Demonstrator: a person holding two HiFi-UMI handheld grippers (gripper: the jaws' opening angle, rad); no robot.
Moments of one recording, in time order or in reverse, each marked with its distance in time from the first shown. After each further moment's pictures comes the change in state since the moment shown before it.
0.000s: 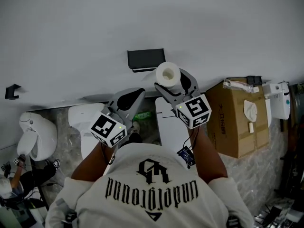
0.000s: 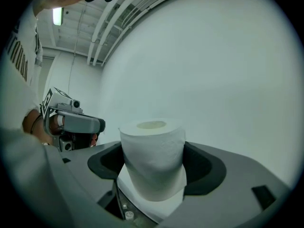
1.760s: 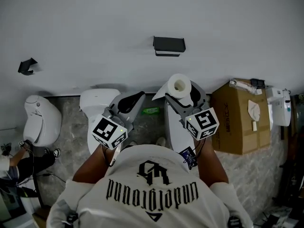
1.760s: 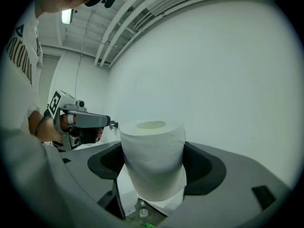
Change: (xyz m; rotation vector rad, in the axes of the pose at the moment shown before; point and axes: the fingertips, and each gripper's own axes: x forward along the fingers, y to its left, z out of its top) left arm -0.170 -0.056 0.006 0.055 -0.032 0.088; right arm -0.078 0.158 0.007 -0.011 -0.006 0.012
